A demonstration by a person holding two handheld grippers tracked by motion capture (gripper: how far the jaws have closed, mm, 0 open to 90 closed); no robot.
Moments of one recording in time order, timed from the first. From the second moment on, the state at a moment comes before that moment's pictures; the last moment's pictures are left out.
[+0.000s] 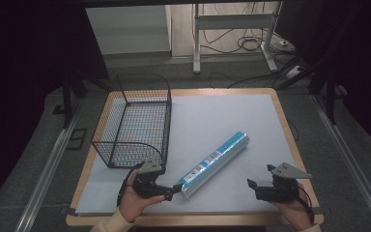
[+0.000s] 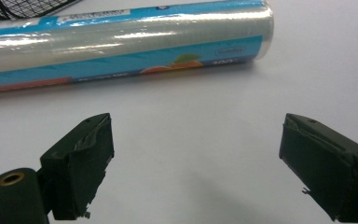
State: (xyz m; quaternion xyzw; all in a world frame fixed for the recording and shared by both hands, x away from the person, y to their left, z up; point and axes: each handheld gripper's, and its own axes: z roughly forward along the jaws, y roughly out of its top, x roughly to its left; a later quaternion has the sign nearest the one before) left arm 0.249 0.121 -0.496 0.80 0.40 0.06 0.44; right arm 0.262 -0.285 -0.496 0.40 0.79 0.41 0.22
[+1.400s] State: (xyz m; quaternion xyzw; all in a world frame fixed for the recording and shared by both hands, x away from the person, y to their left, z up) left arm 0.252 0.094 -0.442 0.82 0.38 0.09 0.42; right arm 0.254 -0.290 -0.492 0.40 0.79 0.40 0.22
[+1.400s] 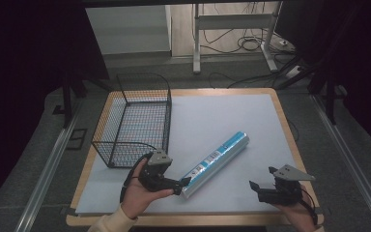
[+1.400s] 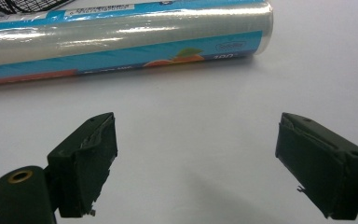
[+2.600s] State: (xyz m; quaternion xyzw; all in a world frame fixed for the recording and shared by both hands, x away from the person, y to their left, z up) left arm 0.303 0.009 -0.427 0.88 0.34 0.06 0.34; right arm 0.253 -0.293 -0.495 0.40 0.80 0.39 0.23
